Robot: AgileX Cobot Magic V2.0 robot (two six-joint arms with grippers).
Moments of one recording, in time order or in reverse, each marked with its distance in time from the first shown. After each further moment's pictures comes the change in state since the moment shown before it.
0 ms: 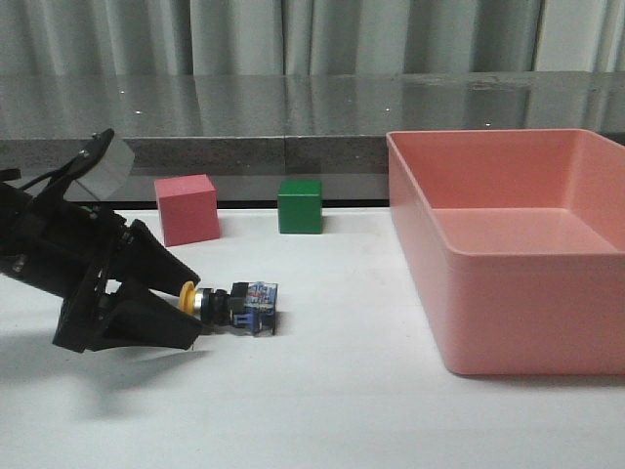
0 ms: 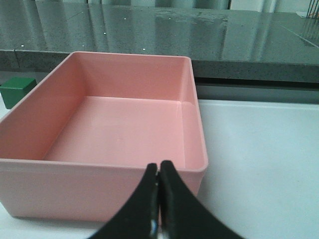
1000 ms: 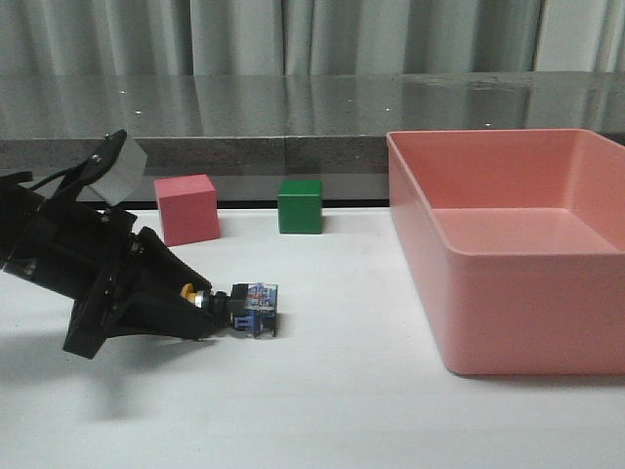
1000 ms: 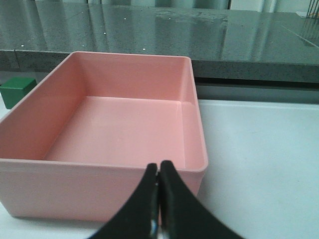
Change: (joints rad) left arm -0.029 0.000 0.000 -0.022 -0.022 0.045; right arm 0.000 0.000 0.000 0.000 0.000 0.000
